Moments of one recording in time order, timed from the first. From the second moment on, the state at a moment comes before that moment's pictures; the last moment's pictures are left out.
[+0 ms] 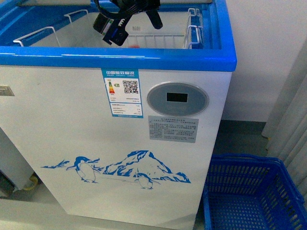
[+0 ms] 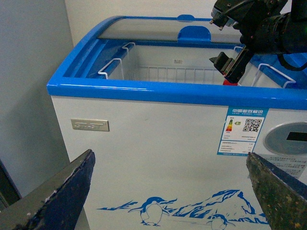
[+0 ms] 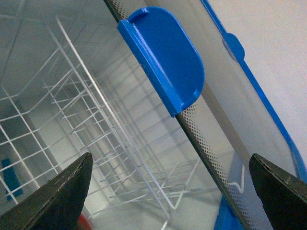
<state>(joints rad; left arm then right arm) 0.00 0.01 0.01 0.00 0.00 0.00 0.62 2.50 2.20 0.12 0.24 -0.81</state>
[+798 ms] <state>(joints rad) 0.00 0.01 0.01 0.00 0.00 0.00 0.51 2.20 1.93 0.16 0.26 -0.34</state>
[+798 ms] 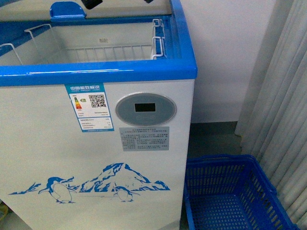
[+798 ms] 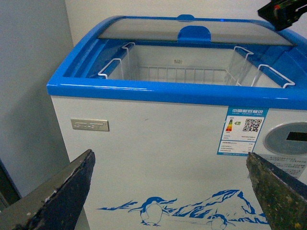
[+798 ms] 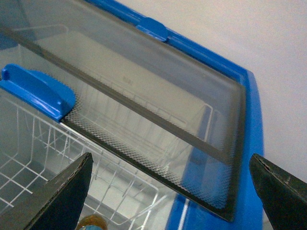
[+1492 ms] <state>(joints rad) 0.00 0.01 0.01 0.00 0.00 0.00 0.34 1.44 1.01 0.33 0.27 -0.11</state>
